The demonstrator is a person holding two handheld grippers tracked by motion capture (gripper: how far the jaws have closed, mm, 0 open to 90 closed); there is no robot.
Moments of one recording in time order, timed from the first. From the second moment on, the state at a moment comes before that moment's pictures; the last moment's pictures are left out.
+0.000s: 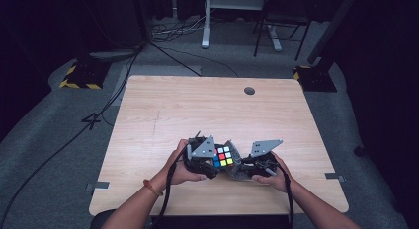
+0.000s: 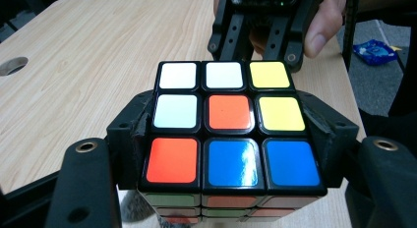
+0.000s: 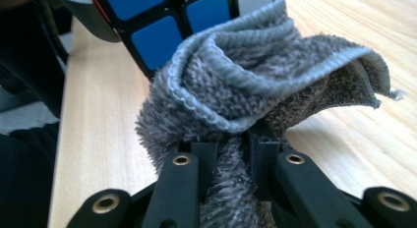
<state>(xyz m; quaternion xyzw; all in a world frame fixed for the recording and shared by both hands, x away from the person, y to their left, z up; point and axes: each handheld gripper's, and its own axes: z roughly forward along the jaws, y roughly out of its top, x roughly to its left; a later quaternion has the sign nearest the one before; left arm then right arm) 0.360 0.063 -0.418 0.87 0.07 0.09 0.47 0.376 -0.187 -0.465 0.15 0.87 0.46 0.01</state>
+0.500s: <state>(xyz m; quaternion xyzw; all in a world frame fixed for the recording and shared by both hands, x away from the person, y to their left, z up) 0.363 0.065 -0.422 0.87 0.08 0.08 0.49 0.377 -0.191 -0.465 0.15 0.86 0.48 -0.02</state>
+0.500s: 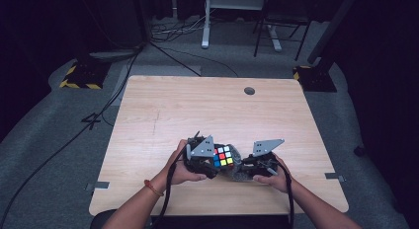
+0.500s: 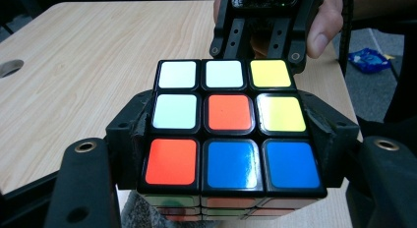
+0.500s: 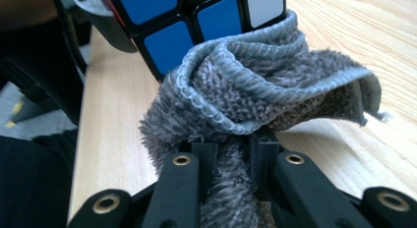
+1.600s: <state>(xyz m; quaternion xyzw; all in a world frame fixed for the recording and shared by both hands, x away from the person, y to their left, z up) 0.365 0.066 -0.427 0.88 0.08 0.08 0.46 0.376 -0.203 -0.453 0.16 0.84 0.53 0.02</state>
